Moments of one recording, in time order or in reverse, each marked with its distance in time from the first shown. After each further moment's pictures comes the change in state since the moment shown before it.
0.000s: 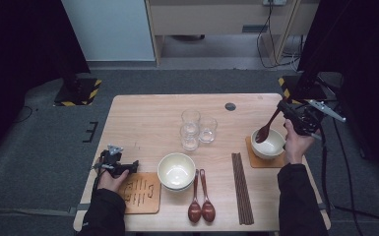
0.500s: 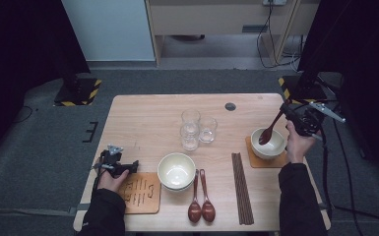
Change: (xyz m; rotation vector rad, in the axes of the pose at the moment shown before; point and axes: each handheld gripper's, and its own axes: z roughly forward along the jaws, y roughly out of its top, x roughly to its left) left arm 0.000 0.000 0.000 0.000 0.000 0.000; right arm -0.019 -0.009 0.008 0.037 -0.055 0.010
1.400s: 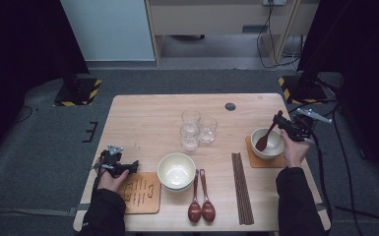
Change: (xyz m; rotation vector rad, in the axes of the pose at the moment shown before) left arm 0.000 0.000 0.000 0.000 0.000 0.000; right arm -0.006 -0.027 0.013 0.180 -0.032 -0.088
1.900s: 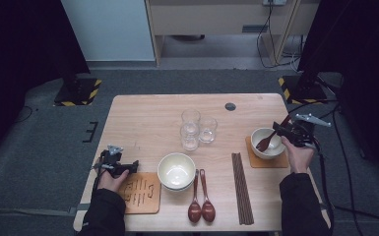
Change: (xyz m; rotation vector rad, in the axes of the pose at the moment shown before) left arm 0.000 0.000 0.000 0.000 0.000 0.000; right arm -0.007 -0.013 -0.007 0.051 -0.058 -0.101
